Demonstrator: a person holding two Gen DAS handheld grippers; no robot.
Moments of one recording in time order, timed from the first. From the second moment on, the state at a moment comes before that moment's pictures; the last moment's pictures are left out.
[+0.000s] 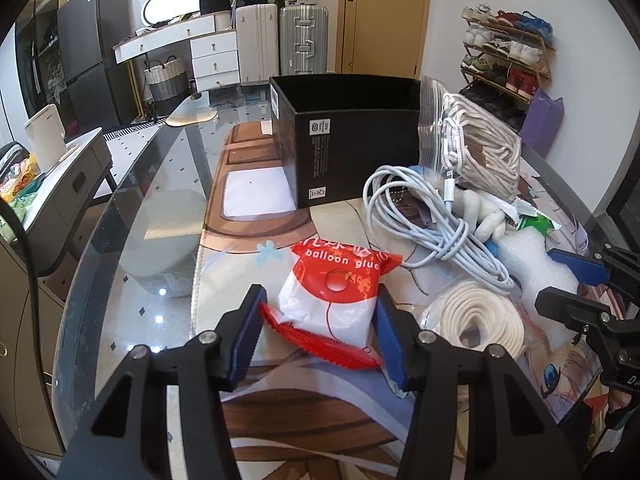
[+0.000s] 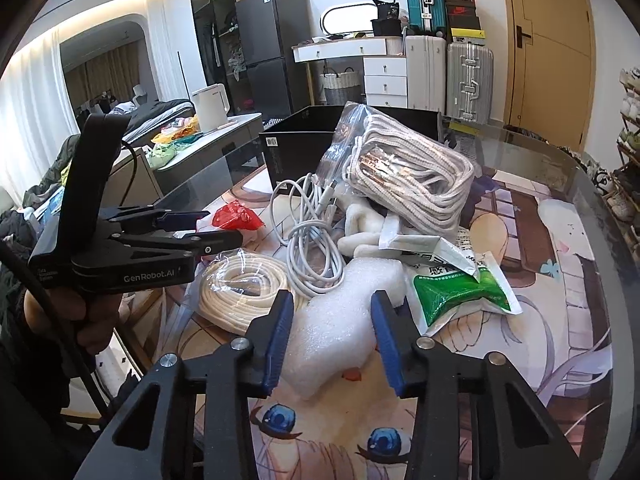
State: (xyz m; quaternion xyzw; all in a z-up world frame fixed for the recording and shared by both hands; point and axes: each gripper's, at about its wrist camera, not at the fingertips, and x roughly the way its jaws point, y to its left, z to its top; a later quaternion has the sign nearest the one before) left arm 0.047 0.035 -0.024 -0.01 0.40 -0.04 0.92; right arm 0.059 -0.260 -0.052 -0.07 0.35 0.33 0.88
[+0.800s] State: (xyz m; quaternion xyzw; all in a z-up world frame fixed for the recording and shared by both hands) left arm 0.040 0.045 0.010 -0.02 0.36 -0.01 0.93; right arm 0.050 -0.274 -0.014 -0.04 0.29 0.35 0.89
